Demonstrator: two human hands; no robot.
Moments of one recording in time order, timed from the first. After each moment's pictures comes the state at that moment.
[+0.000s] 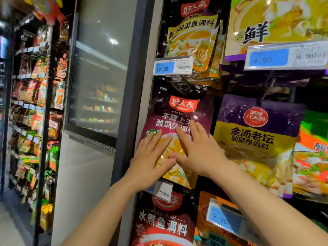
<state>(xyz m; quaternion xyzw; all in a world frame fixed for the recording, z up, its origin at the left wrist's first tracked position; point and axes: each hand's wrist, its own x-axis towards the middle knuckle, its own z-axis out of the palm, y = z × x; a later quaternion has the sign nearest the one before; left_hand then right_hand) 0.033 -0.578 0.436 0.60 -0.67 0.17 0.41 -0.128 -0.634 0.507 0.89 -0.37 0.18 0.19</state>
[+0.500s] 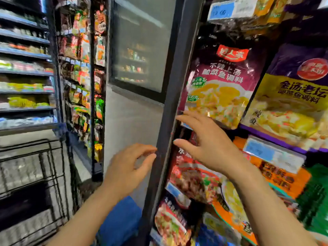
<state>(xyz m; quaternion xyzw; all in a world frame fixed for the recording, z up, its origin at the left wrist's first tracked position) 0.036 -0.375 0.321 0.66 -0.54 0.14 0.51 -0.121 -0.498 0.429 0.96 -0.14 0.26 0.02</state>
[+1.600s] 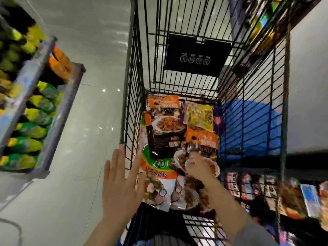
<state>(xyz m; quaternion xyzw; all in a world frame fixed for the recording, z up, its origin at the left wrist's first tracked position) -0.017 -0.009 -0.005 0.99 -0.01 0.03 0.14 0.070 -0.243 -0.075 0.88 -0.14 -0.35 -0.28</state>
